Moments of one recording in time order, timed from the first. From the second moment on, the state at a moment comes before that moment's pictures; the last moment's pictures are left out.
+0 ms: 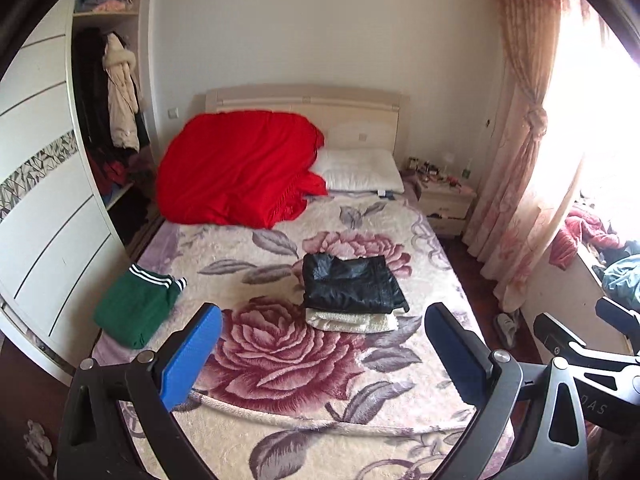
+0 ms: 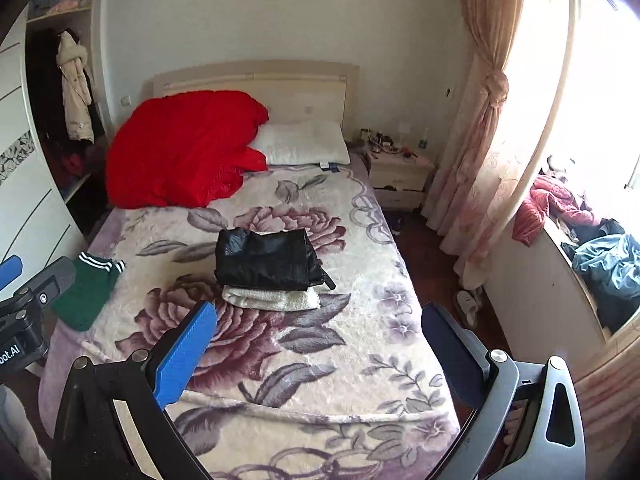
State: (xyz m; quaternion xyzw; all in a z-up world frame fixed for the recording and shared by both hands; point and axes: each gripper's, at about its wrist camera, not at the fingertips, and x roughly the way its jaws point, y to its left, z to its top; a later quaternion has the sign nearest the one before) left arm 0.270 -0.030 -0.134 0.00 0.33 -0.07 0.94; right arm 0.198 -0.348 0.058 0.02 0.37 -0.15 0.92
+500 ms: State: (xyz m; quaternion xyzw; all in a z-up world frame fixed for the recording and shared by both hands) left arm 0.218 -0.044 -0.101 0.01 0.31 -0.05 0.95; right arm 0.100 -0.351 0.122 0.03 0.34 -0.15 0.93
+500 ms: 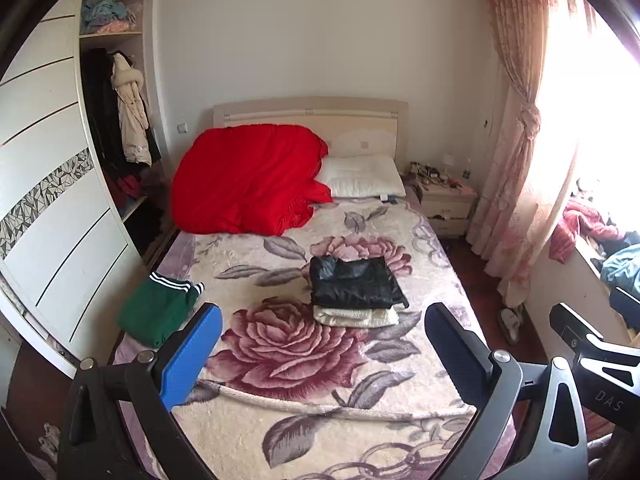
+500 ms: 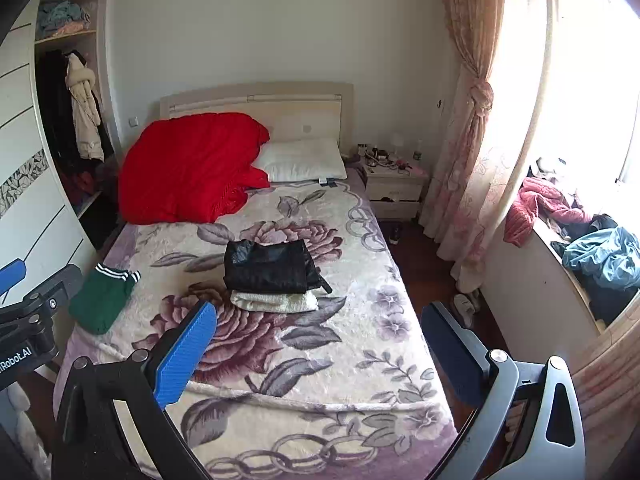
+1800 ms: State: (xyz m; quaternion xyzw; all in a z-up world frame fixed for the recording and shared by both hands) left arm 0.196 -0.040 -0.081 0.01 0.29 -0.05 0.96; right arm 0.094 -0.347 0.163 0.02 0.31 -0.12 0.94
